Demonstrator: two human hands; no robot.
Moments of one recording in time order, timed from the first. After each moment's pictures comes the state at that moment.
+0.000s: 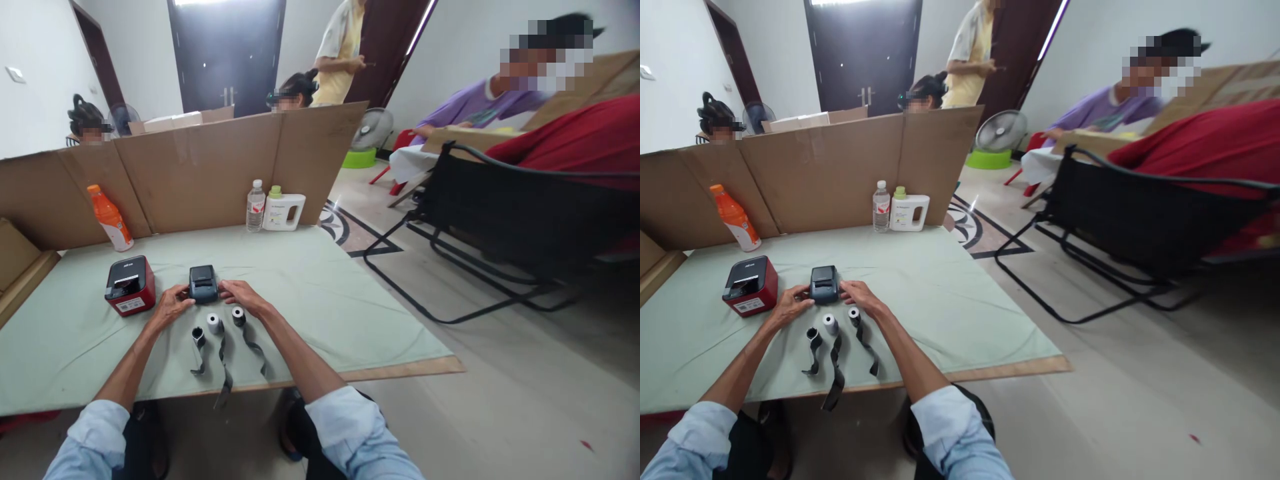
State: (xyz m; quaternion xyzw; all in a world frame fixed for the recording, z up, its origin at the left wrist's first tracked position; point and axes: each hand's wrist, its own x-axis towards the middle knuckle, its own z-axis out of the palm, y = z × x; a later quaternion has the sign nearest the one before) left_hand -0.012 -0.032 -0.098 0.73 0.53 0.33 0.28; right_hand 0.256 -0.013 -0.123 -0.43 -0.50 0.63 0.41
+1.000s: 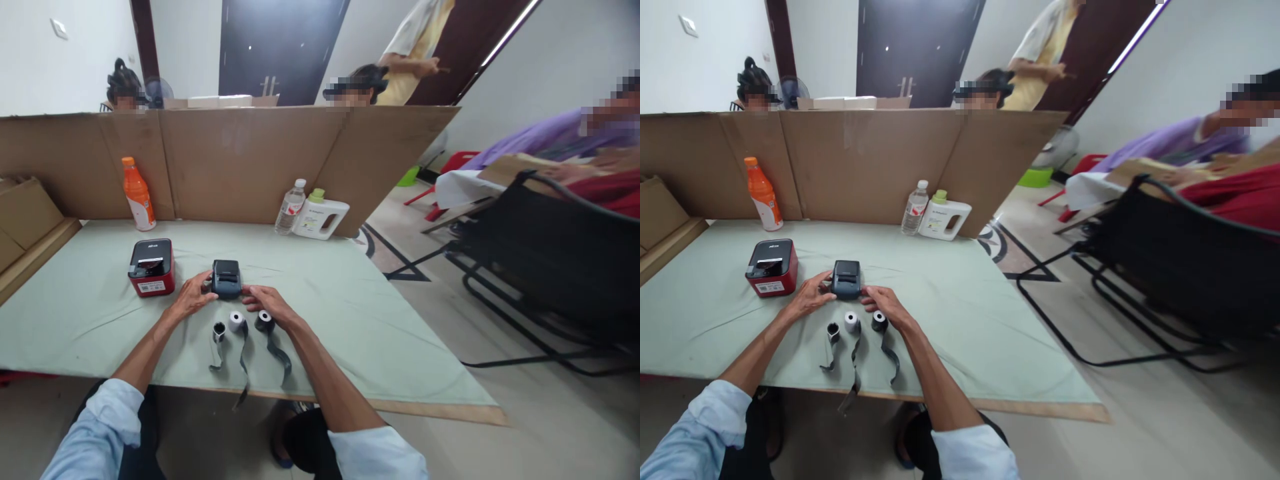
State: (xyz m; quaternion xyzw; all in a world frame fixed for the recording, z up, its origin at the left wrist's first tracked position) left_hand -0.003 -0.044 -0.104 0.75 0.53 0.31 0.25; right_hand 0.268 -0.036 -0.127 -0.44 -0.50 0.63 0.39
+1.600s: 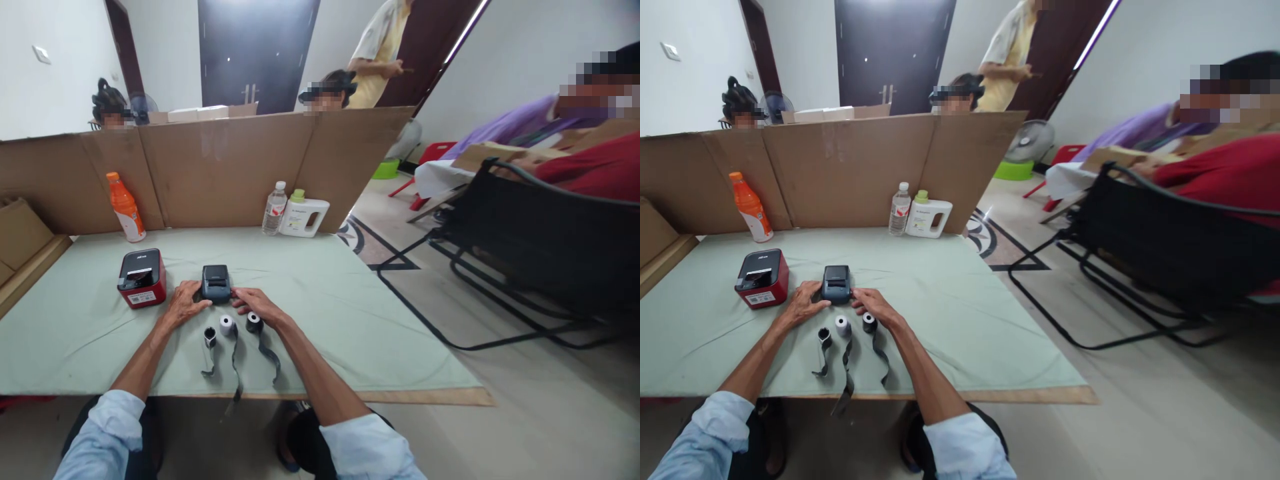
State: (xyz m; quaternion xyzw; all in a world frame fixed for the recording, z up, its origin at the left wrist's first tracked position) left_hand -0.004 -0.038 -0.104 0.81 0.53 0.22 0.10; right_hand 0.266 -0.025 -0.132 -0.42 -0.54 0.63 0.37
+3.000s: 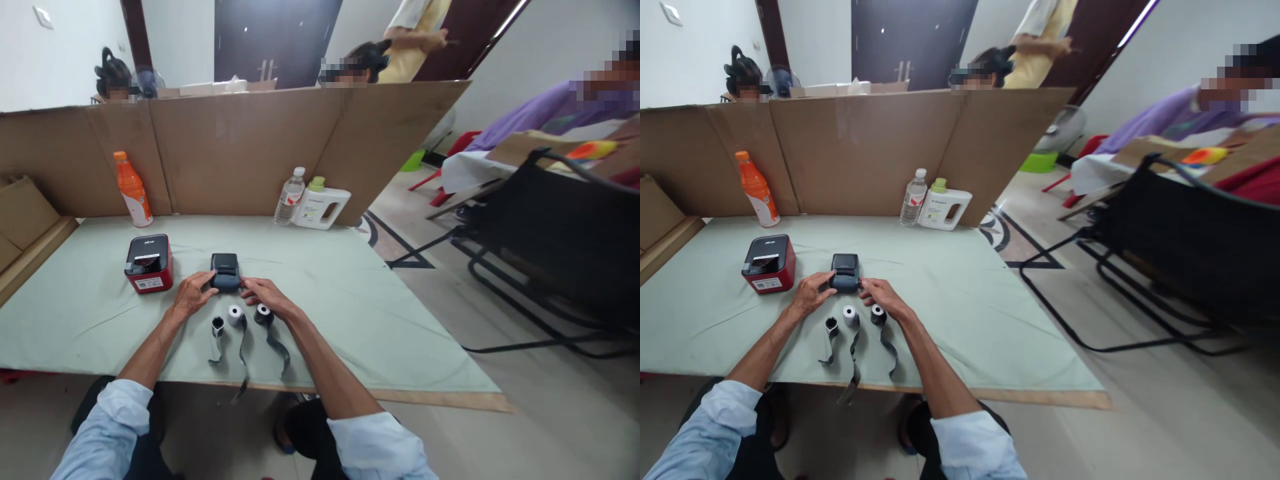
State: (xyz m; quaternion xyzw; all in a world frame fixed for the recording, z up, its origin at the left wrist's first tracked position) left_hand 0.008 -0.052 -0.112 0.79 0.51 0.31 0.12; right_hand 0.267 -0.026 -0.133 -0.45 -0.53 0.63 0.35
